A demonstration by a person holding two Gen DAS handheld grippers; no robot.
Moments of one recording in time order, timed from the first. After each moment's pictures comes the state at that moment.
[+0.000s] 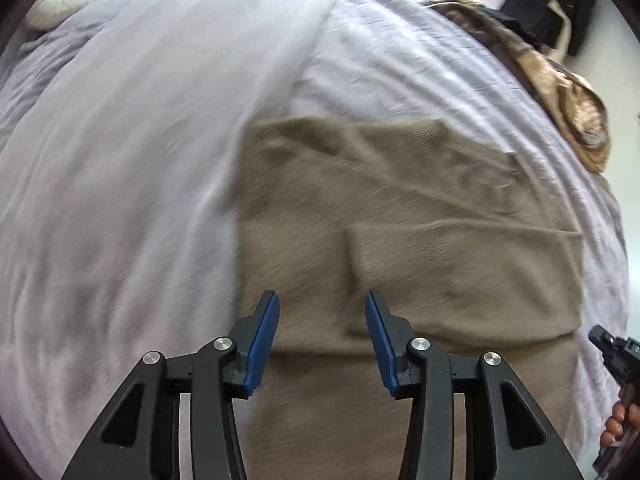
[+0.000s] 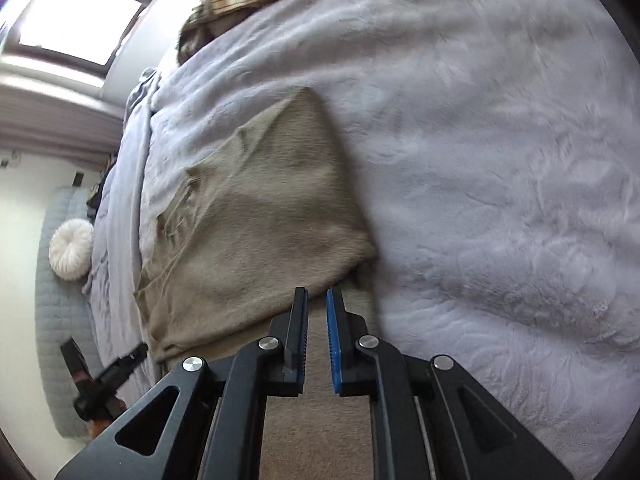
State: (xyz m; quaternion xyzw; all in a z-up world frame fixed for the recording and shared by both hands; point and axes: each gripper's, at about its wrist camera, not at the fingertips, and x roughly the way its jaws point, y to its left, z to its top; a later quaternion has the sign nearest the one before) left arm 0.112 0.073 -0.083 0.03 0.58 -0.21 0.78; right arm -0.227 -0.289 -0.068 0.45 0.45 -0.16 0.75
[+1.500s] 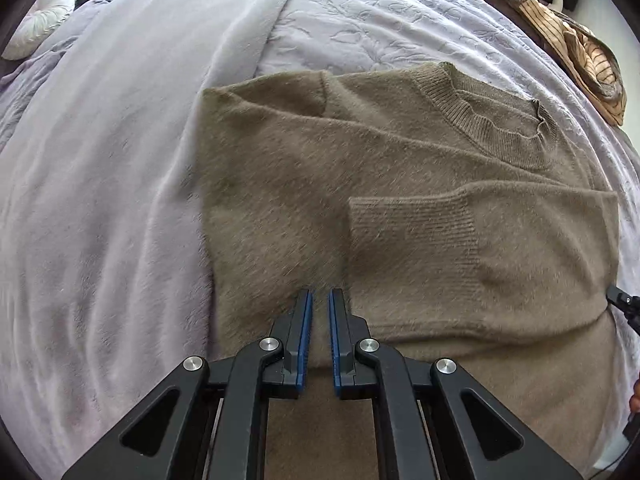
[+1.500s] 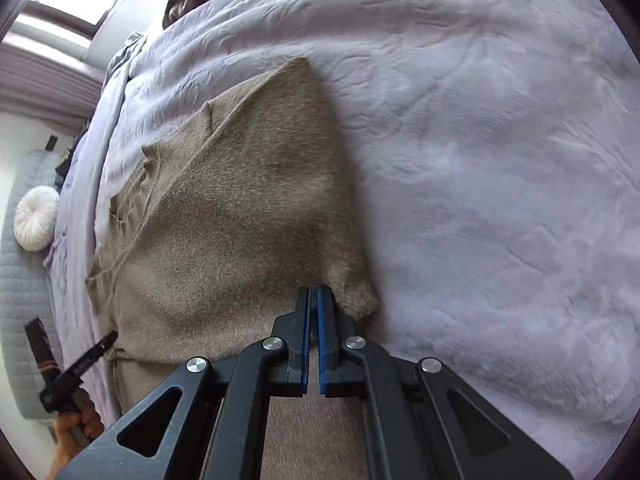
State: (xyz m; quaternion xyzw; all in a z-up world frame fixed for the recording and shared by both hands) left arm 0.120 0.061 -0.119 0.09 0.61 -0.20 0.76; right arm -0.196 -0.313 -0.104 0.40 0.51 -0.18 0.74
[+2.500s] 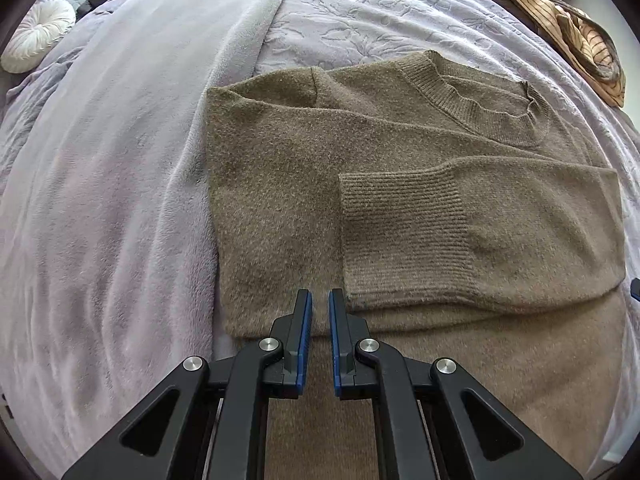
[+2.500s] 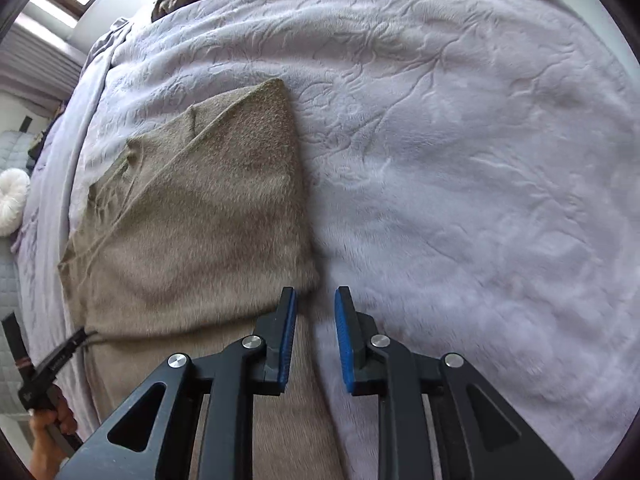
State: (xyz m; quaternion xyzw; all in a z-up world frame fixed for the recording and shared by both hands) left arm 0.095 0.033 -0.109 0.13 0.60 -0.18 0.77; right arm -0.210 -0.303 -0.071 0.33 0.55 -0.22 0.74
